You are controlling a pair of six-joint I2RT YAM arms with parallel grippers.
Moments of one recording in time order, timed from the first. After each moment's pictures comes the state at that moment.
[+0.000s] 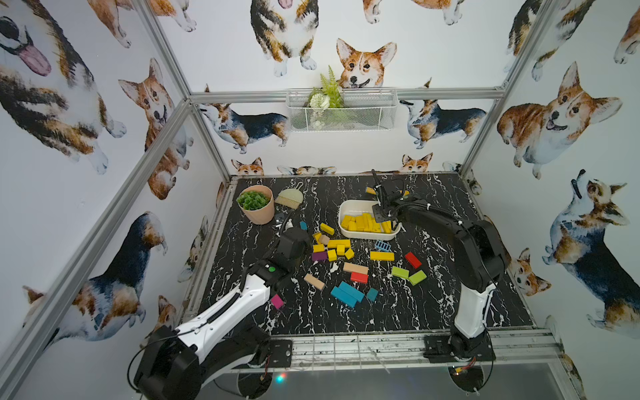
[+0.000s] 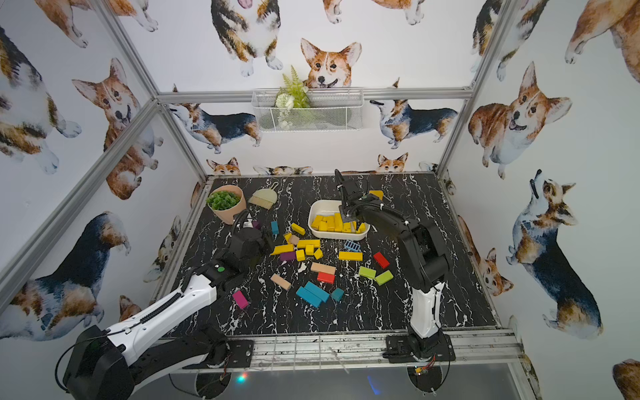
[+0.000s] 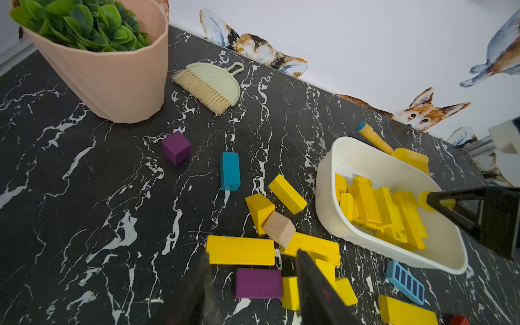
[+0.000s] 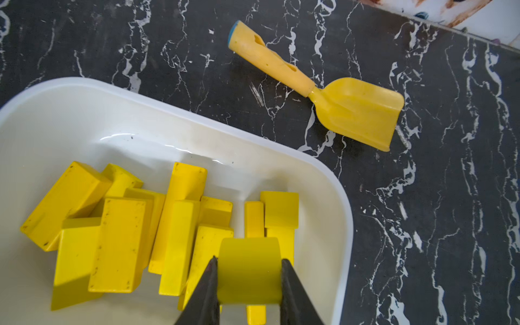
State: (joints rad) left arm -0.61 1.06 0.66 -0.19 -0.44 -0.68; right arm 0.53 1.93 1.48 -0.55 0.28 0.18
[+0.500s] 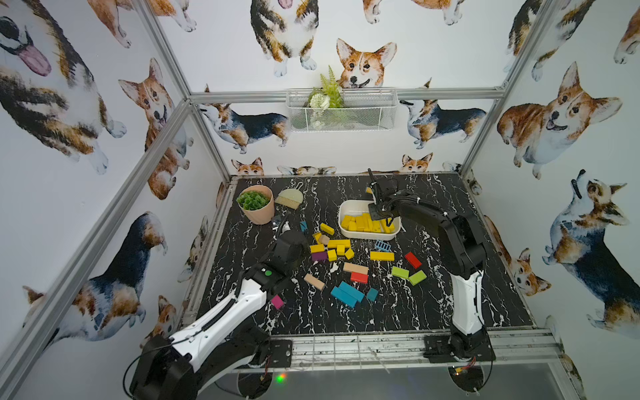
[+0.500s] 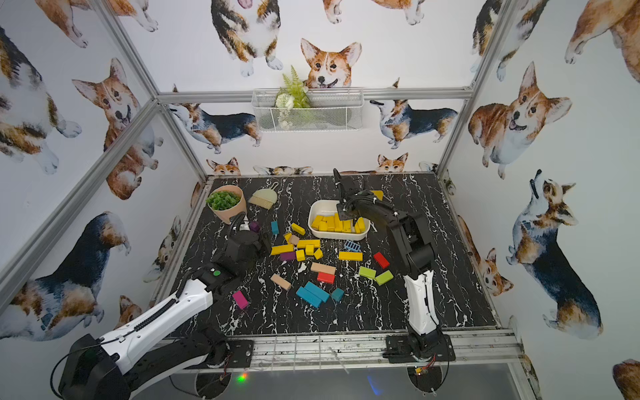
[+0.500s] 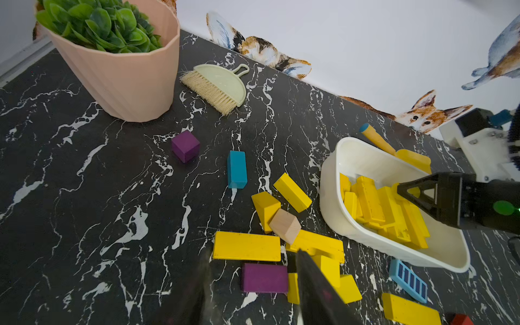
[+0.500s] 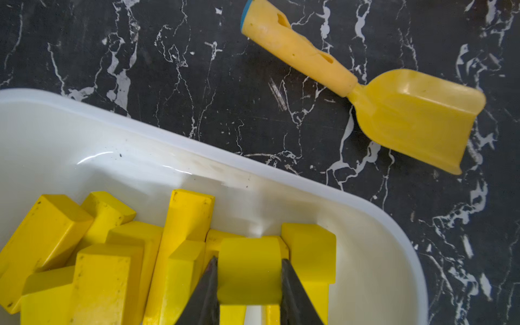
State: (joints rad) left arm -0.60 1.01 0.64 -0.21 -0.45 -0.68; right arm 0.50 2.09 1.62 -0.57 0.21 0.19
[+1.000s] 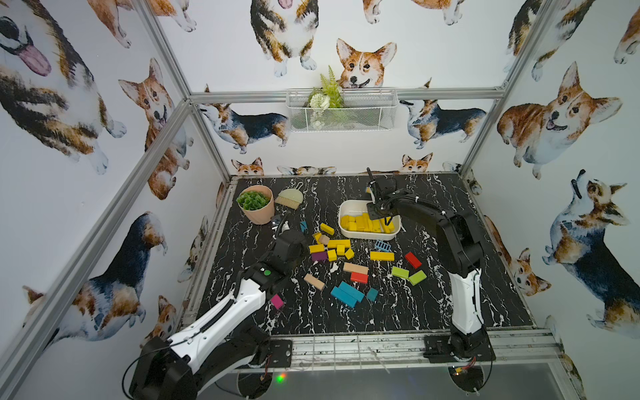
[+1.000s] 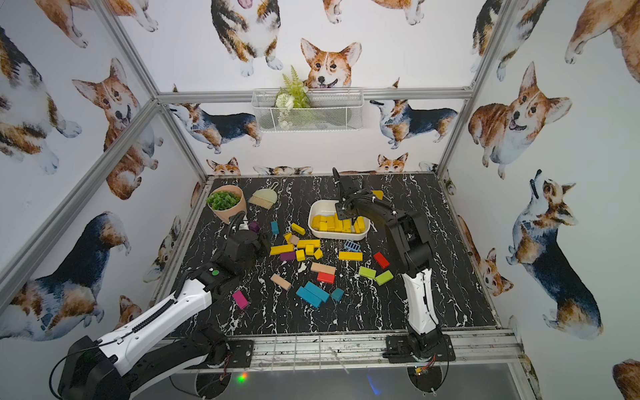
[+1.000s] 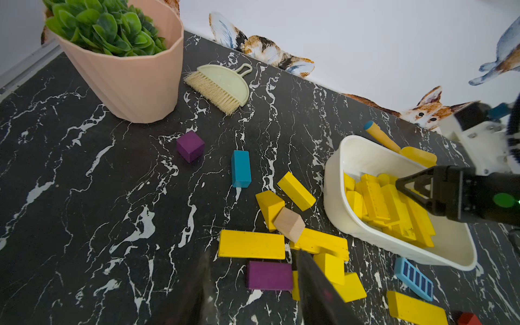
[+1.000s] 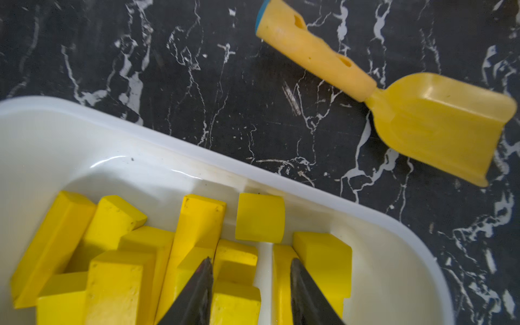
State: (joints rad) left arm -0.60 1.00 0.65 -0.25 -0.45 -0.66; right arm 0.50 2.07 1.63 -0.58 0.17 0.19
